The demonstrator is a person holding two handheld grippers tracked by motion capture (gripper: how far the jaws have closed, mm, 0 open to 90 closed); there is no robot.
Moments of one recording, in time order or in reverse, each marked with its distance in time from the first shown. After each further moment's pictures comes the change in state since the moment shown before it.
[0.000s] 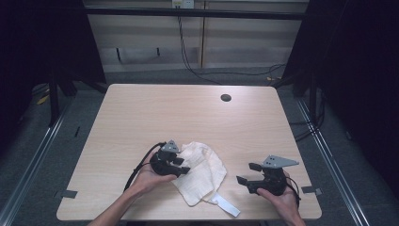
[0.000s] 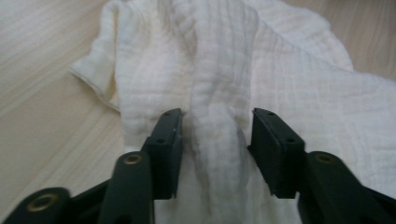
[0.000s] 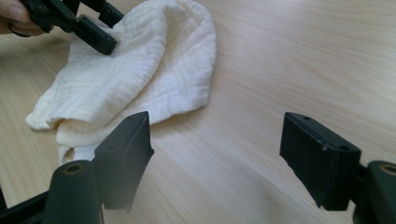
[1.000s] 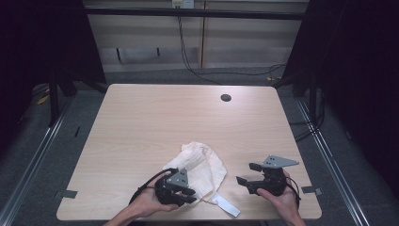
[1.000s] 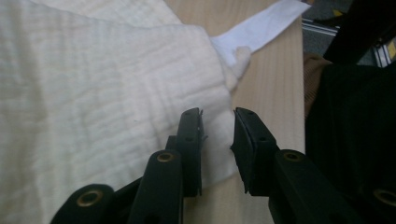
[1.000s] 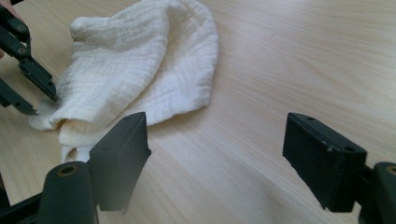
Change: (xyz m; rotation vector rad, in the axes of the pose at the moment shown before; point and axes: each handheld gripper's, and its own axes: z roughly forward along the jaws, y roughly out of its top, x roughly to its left) left arm -0.079 -0.023 -0.003 0.104 -0.220 0.291; right arm 0.000 0.000 0.001 0.002 0.016 0.004
